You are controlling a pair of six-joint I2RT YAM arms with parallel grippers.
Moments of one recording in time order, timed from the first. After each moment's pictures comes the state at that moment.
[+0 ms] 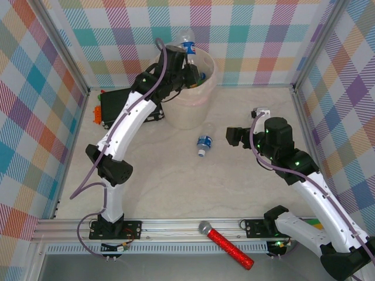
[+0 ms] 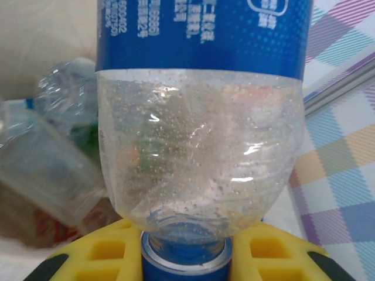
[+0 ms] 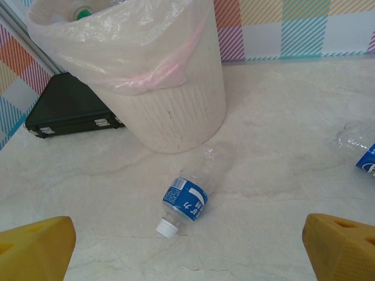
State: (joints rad) left arm -0.60 2.02 2.43 -0.89 -0.12 -0.65; right arm 0.49 0.88 1.02 -0.58 0.02 0.31
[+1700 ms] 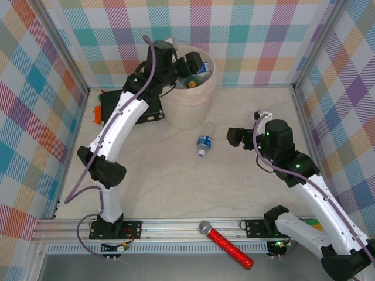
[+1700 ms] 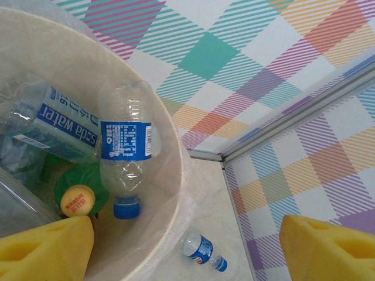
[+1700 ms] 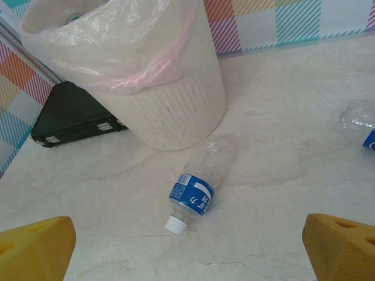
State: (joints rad) left arm -0.55 1.93 2.30 -0.71 -0.01 -0.71; right arm 0.49 0.85 0.99 -0.58 0.03 0.41
